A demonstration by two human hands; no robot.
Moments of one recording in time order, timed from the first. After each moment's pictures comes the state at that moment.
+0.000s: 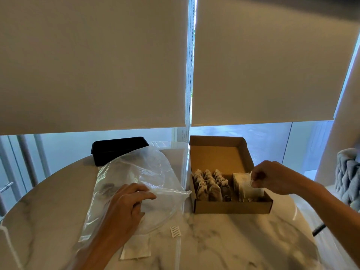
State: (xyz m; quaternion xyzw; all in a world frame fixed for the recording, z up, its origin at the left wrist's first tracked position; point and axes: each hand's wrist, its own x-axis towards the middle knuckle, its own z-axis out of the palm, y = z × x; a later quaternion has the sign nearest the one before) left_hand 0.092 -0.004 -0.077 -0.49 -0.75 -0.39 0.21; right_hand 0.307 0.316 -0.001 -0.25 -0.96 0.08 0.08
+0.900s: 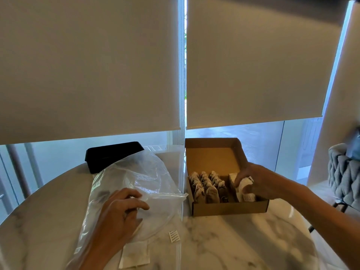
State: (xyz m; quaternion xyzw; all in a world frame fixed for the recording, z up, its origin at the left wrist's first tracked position) left_hand 0.091 -0.008 -0.070 -0.49 -0.74 -0.40 0.22; right_hand 0.295 0.318 -0.021 -0.18 -0.98 0.07 0.10
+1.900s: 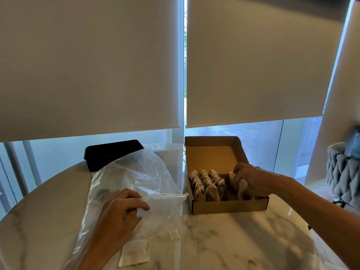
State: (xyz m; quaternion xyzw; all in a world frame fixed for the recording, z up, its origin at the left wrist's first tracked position) left_hand 0.095 -0.011 -0.070 -0.49 -0.74 -0.40 0.21; right_hand 0.278 0.334 -0.031 -0.14 -0.99 -0.04 -0.01
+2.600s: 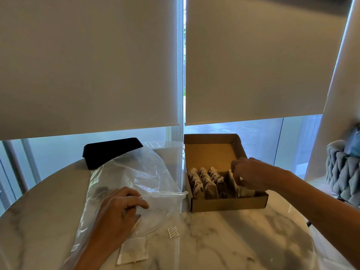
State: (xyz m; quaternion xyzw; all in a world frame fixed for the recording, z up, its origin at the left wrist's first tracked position) left_hand 0.098 -0.012 -0.069 -0.49 -0.75 -0.39 0.21; right_hand 0.274 0.318 -0.019 -0.13 -0.98 -0.14 0.01
